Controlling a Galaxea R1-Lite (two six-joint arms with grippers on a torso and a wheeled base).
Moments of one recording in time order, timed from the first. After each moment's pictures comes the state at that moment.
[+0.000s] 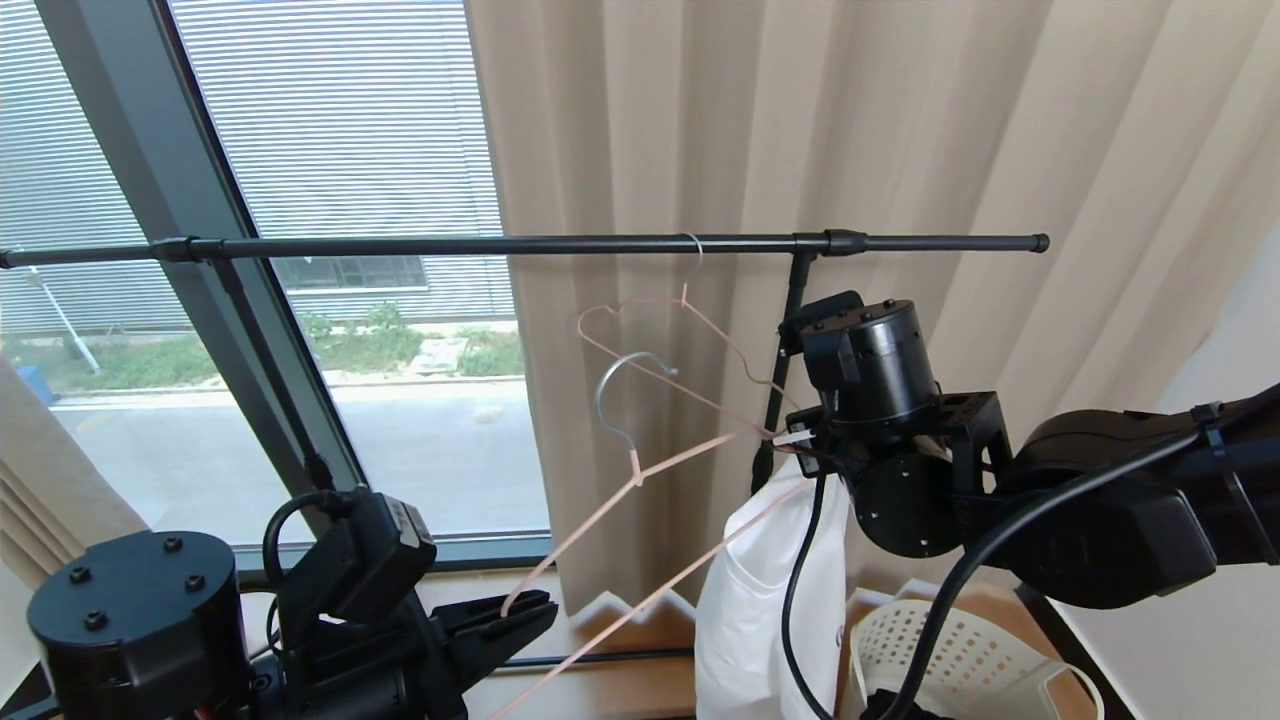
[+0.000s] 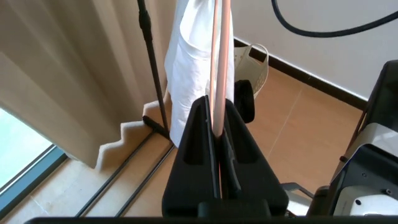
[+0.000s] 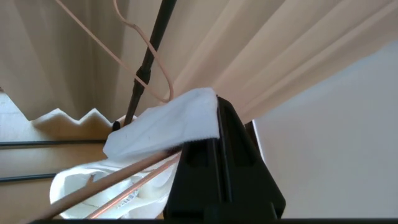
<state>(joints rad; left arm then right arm) -0.64 1.53 -0.19 -1.05 -0.26 0.06 0.72 1.88 -1.10 -0.23 -0.94 0.05</state>
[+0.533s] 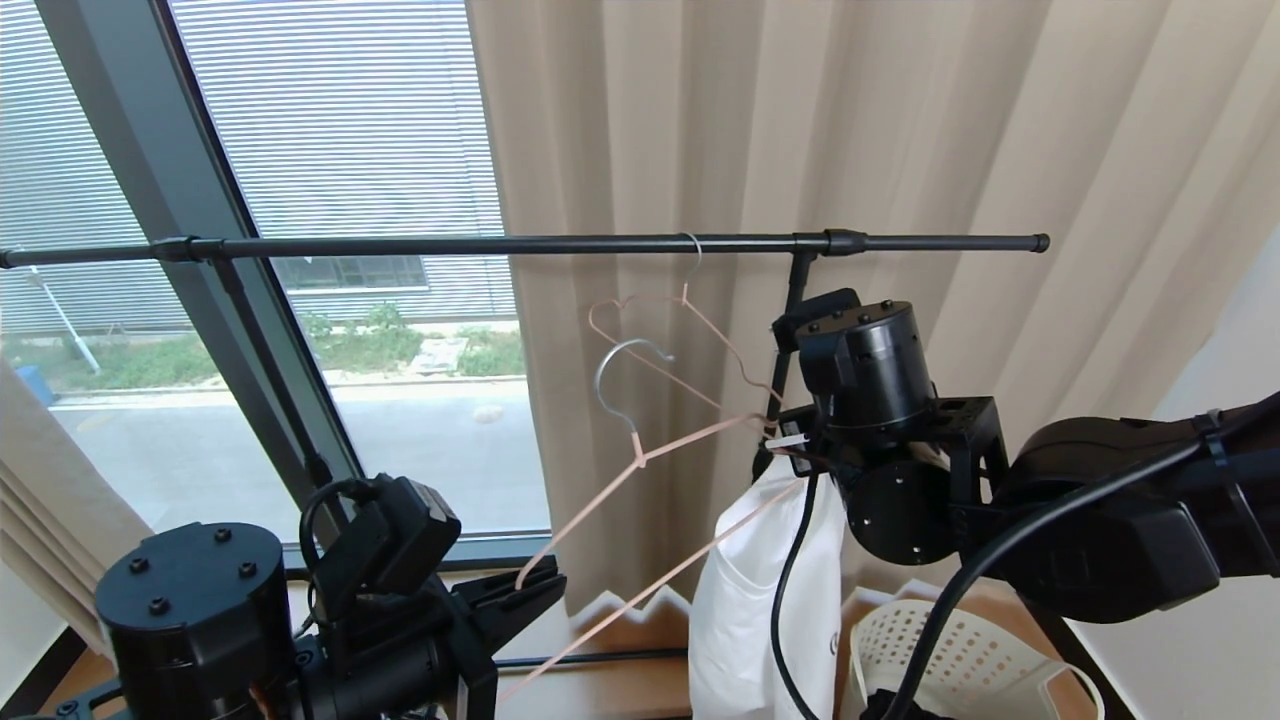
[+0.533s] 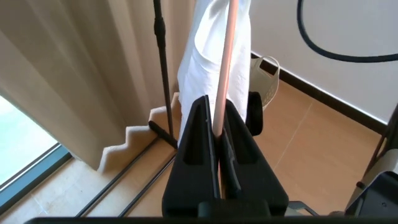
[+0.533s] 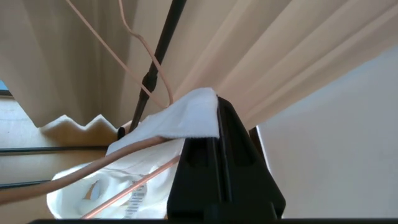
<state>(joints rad) -0.64 1.64 -0.20 -1.16 -0.19 0.04 0.75 1.87 -1.09 -0.27 -0.96 0.05</state>
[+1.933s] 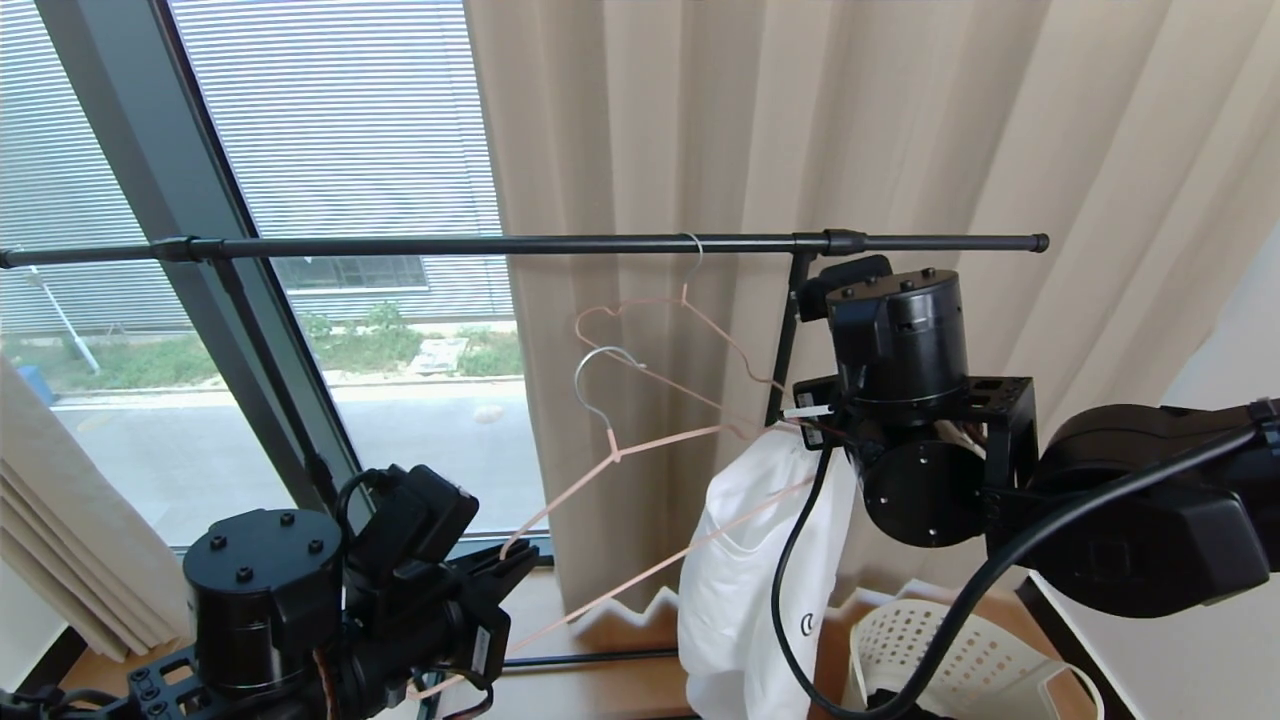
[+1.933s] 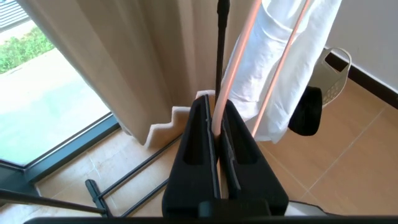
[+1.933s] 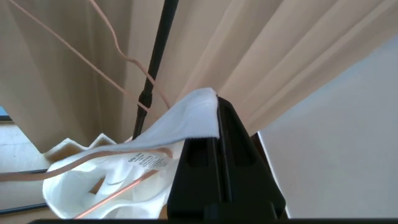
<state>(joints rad) -0.60 1.73 -0.24 -1.17 0.01 0.08 0.75 1.84 -1.09 -0.32 -1.00 0.04</state>
